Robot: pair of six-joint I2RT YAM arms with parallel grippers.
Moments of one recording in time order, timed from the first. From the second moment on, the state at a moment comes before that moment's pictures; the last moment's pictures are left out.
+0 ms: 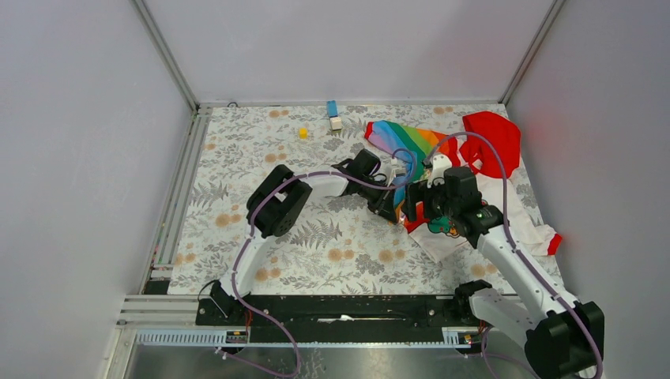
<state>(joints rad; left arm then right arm) -0.76 2.33 1.60 -0.15 0.95 -0.16 0.32 0.97 0.67 -0.40 -0.16 0.13</state>
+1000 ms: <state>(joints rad) -0.74 2.35 1.60 -0.13 0.99 -0.18 0.38 1.15 0.55 -0.28 -0.05 0.79</state>
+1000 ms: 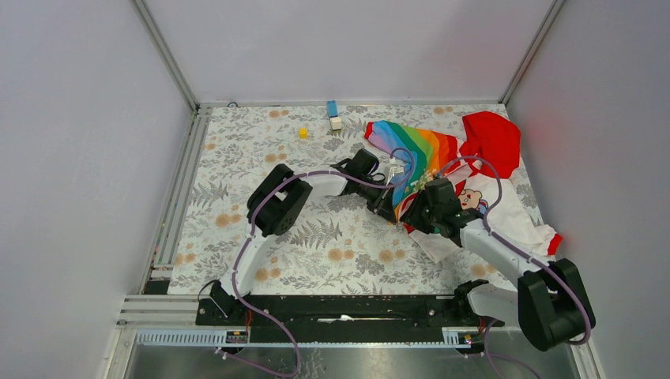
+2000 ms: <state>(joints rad) -0.74 2.35 1.60 -0.13 0.99 -0.18 0.37 1.35 0.54 -0.16 -0.08 0.81</state>
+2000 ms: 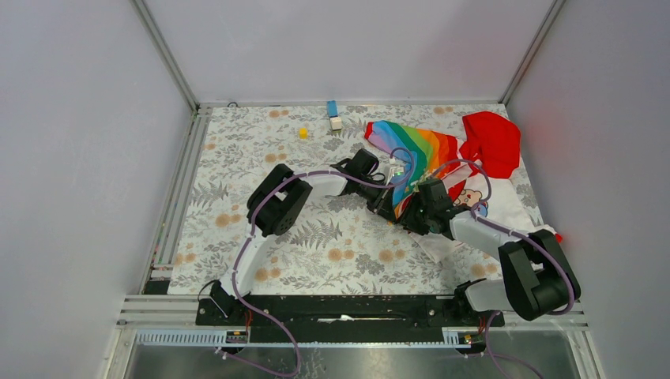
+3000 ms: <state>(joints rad) -0.74 2.35 1.60 -0.12 0.99 -0.18 0.37 1.36 0.51 -0.02 -0.16 0.81</state>
